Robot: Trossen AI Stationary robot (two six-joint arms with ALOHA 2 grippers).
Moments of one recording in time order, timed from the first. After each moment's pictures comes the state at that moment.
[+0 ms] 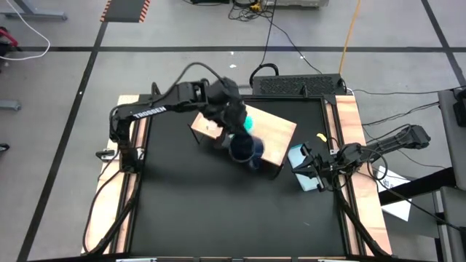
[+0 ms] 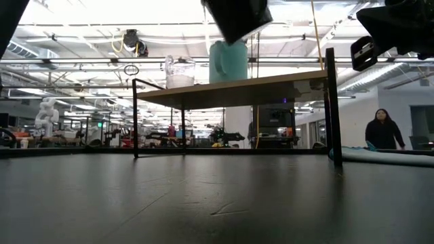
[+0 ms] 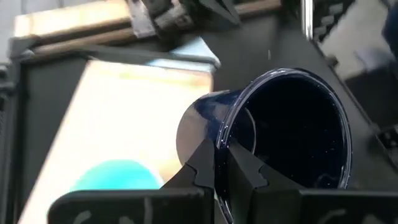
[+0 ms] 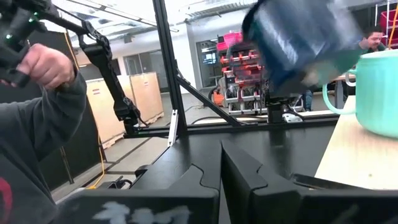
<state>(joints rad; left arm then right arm) 0.18 1.84 2.07 -1.03 0.36 0.34 0.29 0.38 0.02 0.51 0.03 0.17</state>
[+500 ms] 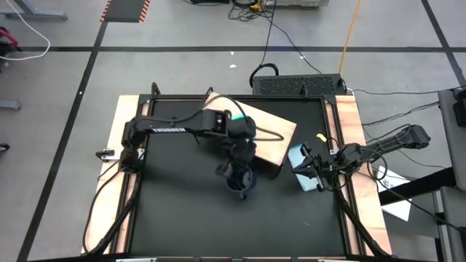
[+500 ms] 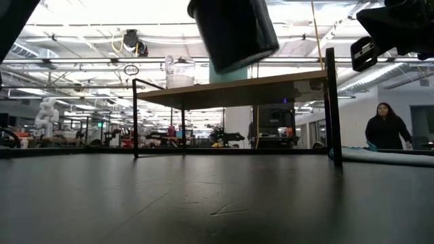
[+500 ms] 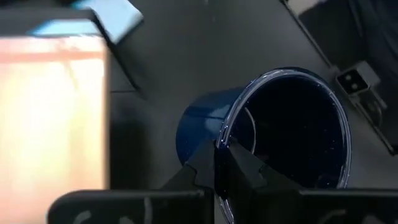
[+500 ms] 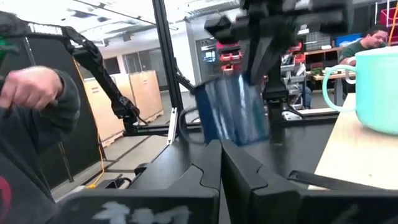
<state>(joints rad) 0.01 1.99 2.07 -1.12 0.38 0.41 0.29 0.39 0.01 0.50 0.03 0.17</state>
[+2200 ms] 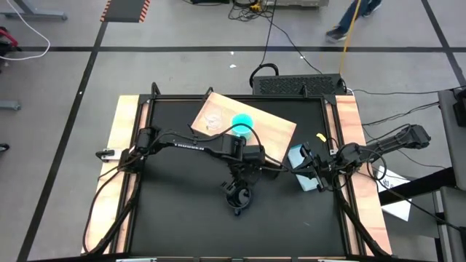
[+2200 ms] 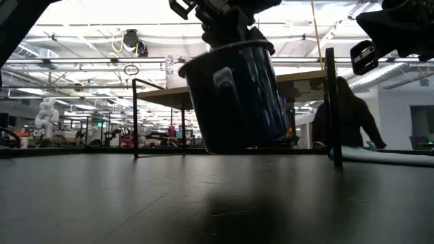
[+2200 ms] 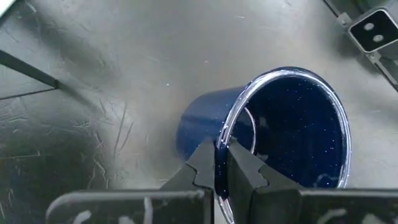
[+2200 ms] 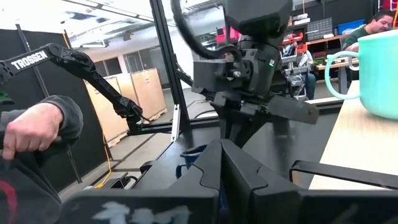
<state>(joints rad) -0.07 2.14 1.93 -0.98 0.42 0.51 0.29 0.39 0.02 0.49 0.02 0.22</state>
